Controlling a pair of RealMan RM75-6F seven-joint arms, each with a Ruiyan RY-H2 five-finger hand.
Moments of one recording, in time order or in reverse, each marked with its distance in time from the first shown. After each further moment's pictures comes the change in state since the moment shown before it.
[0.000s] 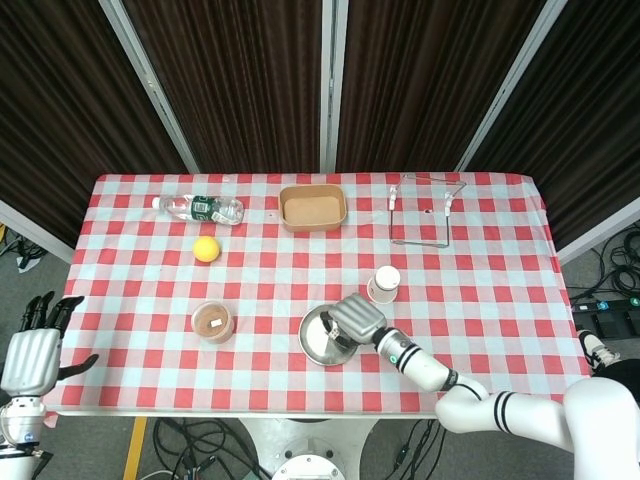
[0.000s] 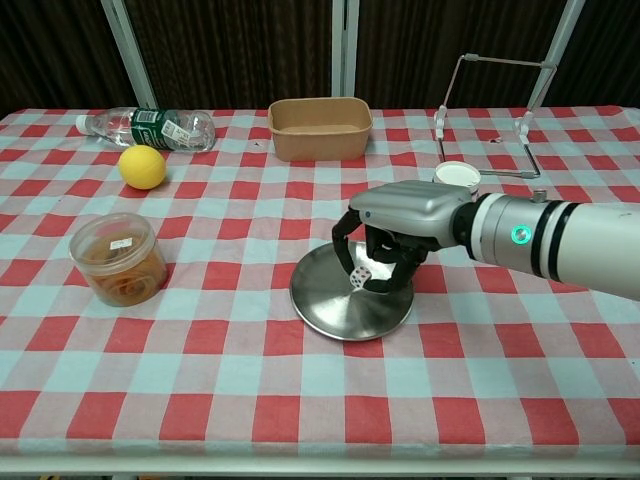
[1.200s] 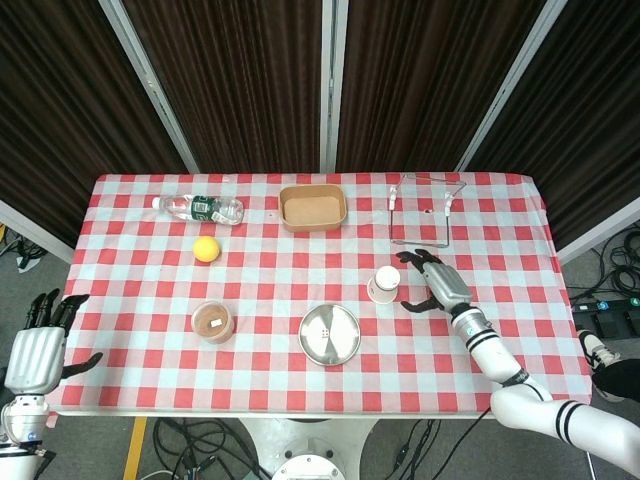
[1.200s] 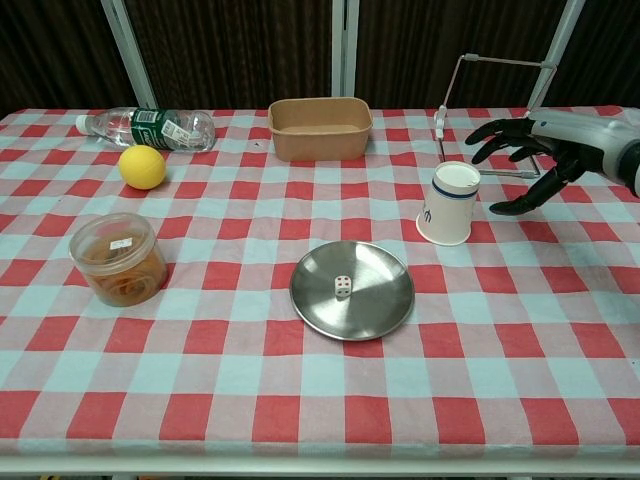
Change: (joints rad) left arm -0.007 0.009 -0.002 -0.028 0.012 -0.001 0.025; right arm -0.175 0.212 0.051 -0.014 0.189 0.108 0.403
